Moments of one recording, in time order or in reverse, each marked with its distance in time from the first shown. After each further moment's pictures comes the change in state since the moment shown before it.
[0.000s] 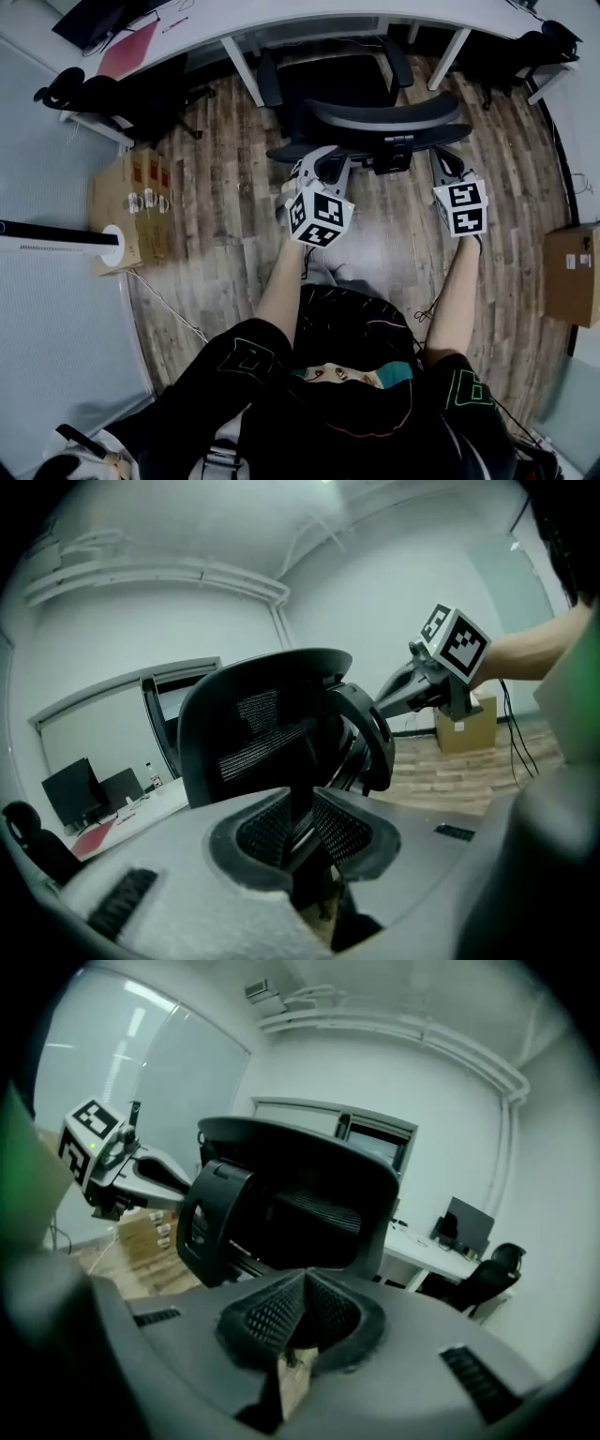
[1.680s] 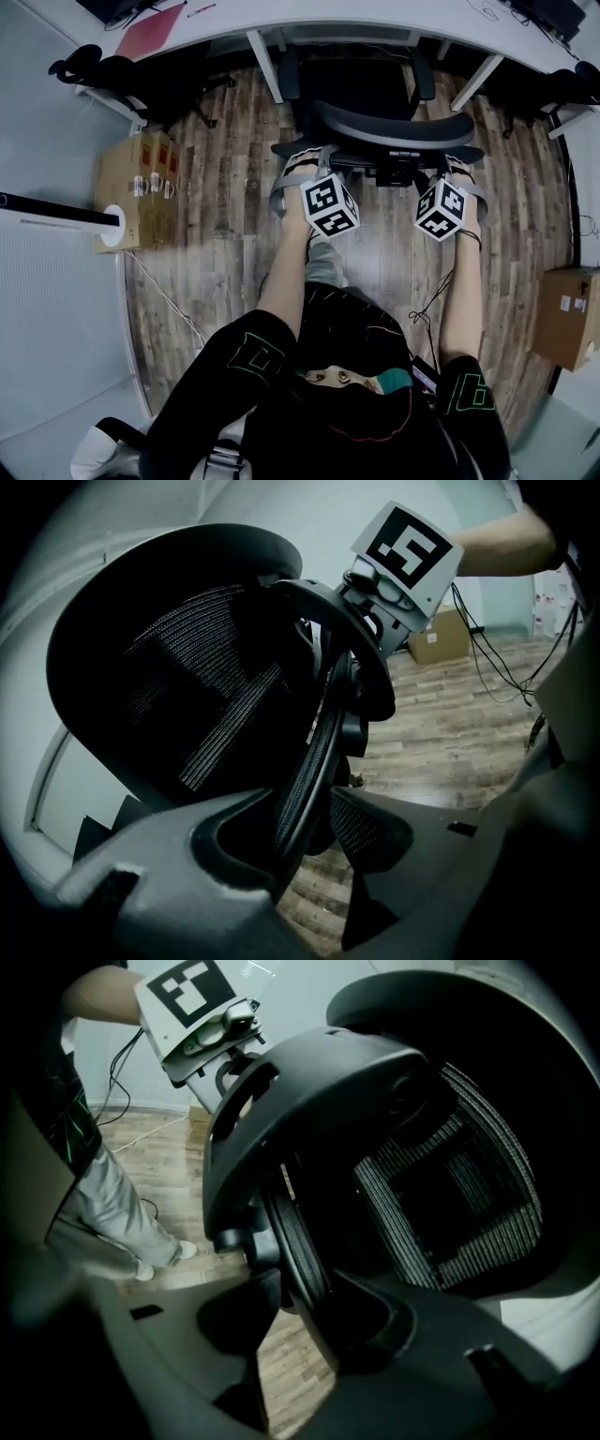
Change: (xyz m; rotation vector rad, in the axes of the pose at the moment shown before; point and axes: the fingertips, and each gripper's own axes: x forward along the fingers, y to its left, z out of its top) left arm 0.063 0.033 -0.055 0.368 0.382 -0.083; right arm 0.103 0.036 -0.013 -0.734 0.246 0.229
